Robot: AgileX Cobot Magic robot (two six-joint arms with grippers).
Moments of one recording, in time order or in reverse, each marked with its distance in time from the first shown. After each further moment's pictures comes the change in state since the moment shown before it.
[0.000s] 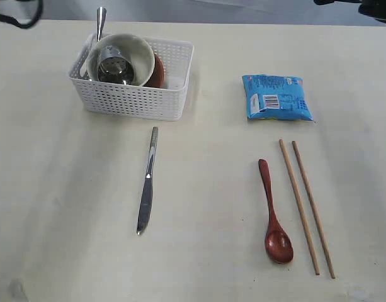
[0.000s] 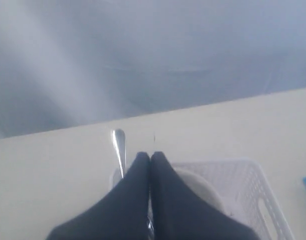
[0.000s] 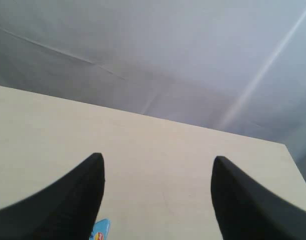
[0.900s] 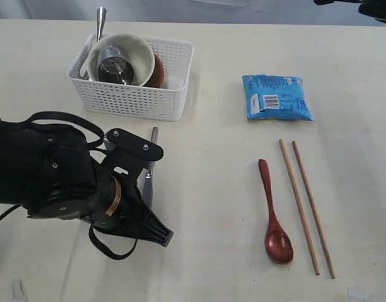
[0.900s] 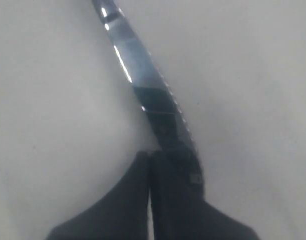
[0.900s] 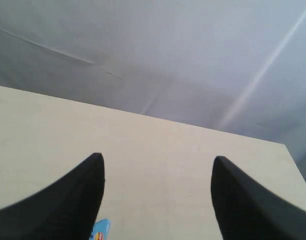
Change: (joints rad) left arm -0.562 0.330 0.280 -0.993 0.192 0.635; right arm 0.000 0.000 0.000 0.000 0.000 0.000
